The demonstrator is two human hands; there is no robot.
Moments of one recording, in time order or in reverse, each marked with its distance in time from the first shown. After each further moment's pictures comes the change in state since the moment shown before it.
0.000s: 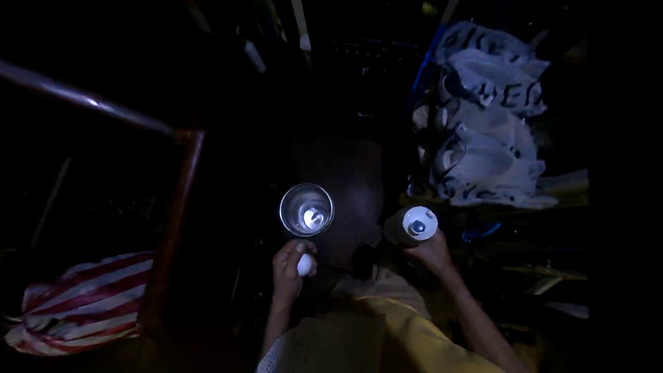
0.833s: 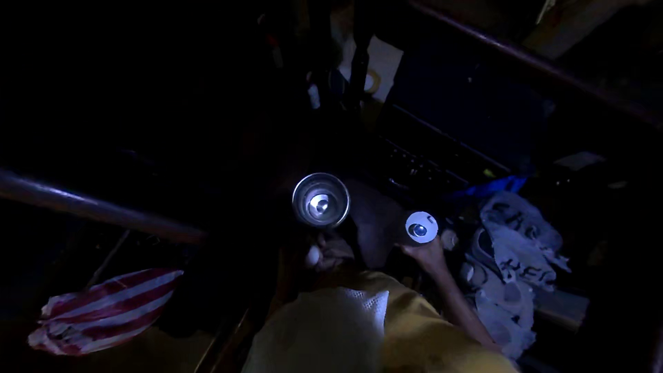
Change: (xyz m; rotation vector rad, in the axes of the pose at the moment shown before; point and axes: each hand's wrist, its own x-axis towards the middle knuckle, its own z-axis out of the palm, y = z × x) left_hand 0.318 0.205 -0.038 -0.100 0.354 -0.115; right_hand 0.364 -0.228 0.041 -0.013 -0.192 -0.084
